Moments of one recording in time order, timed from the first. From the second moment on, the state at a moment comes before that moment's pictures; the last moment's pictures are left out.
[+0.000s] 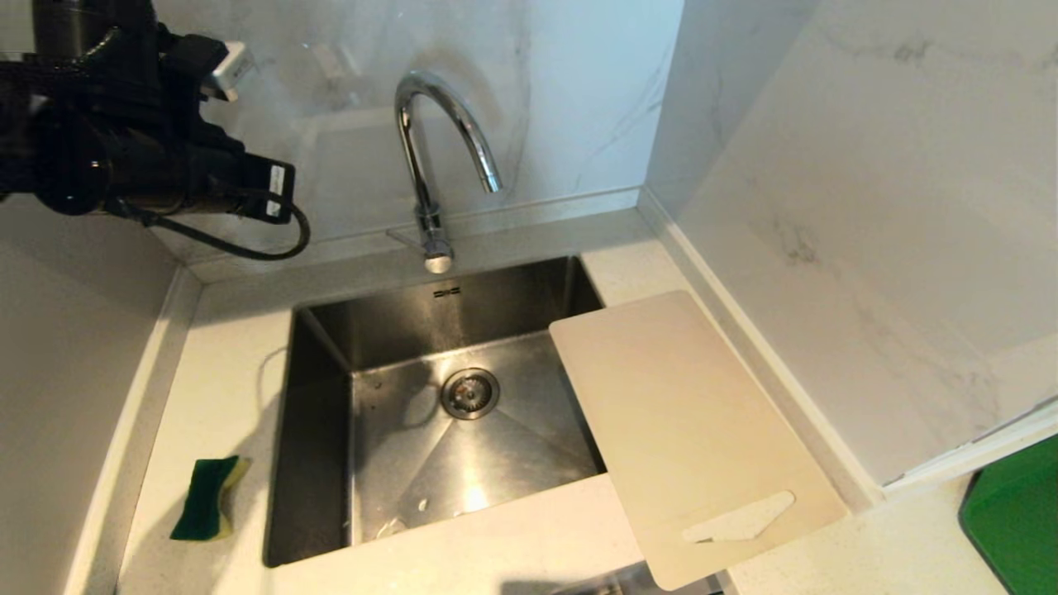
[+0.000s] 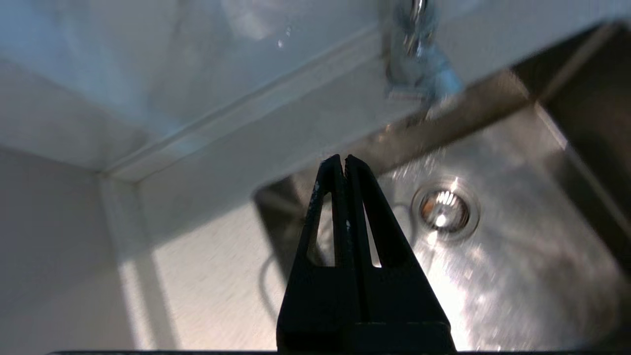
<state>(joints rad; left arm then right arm) -0.37 1.76 -1.73 0.19 0.35 0.16 0.00 0.00 0.00 -0.01 0.00 0.01</state>
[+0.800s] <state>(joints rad) -0.42 2.12 -1.96 -0.09 0.43 0.07 0.00 0.00 0.00 -0.01 0.00 0.01</state>
